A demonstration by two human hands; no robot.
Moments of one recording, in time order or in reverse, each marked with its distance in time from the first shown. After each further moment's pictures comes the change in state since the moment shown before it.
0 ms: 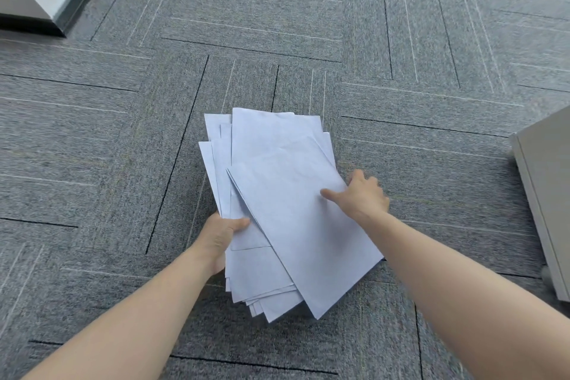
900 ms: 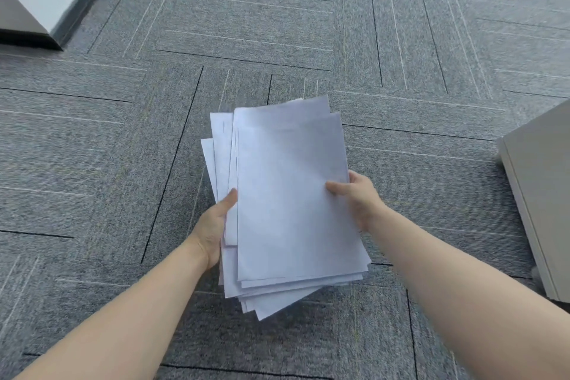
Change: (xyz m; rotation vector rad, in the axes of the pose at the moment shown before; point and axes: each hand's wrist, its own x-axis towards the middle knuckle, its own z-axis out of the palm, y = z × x) left_hand -0.010 0.028 0.008 -0.092 -0.174 0.026; right_hand -0.003 0.009 -0.018 1.180 -0.344 -0.121
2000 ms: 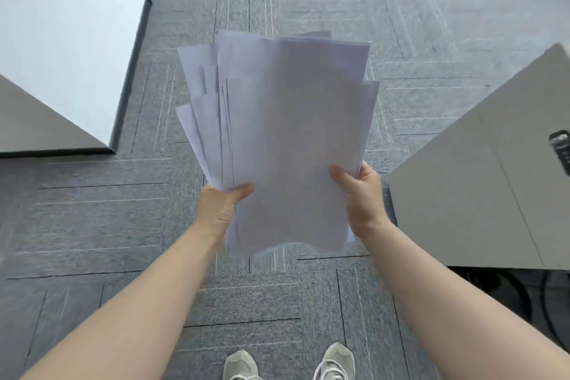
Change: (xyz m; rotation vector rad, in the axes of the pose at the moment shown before) left_hand -0.291 0.288 0.175 0.248 0.101 0.323; right_hand -0.304 -0.351 -0.024 0.341 0.182 -0.311
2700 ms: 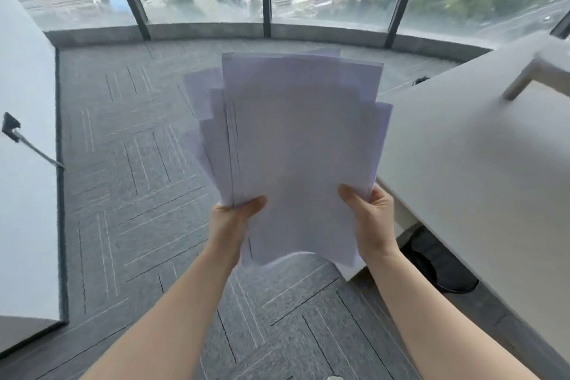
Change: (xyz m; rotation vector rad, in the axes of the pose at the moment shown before) left_hand -0.182 0.260 0.172 0.066 -0.460 0.085; right_hand -0.183 -0.299 -0.069 0.147 0.469 -0.419
